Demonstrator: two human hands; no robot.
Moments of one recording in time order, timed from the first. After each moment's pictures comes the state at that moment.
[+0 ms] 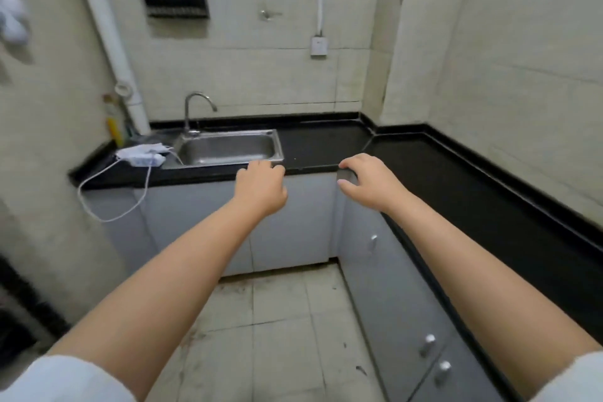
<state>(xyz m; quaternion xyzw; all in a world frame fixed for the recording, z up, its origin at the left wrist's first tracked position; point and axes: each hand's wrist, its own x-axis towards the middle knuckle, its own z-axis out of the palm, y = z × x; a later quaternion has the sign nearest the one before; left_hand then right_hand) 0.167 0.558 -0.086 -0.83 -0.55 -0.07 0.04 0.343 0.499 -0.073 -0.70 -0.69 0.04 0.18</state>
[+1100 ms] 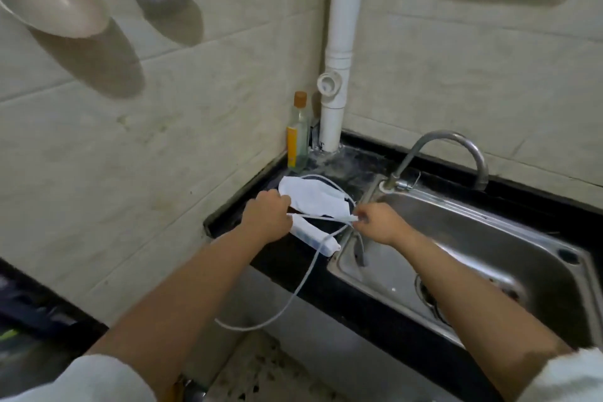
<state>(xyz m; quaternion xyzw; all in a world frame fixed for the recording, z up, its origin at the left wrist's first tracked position) -0.244 1.227 -0.194 -0.60 -0.79 0.01 -0.08 -0.058 1.319 -0.206 -0.47 -0.86 0.19 -0.03</state>
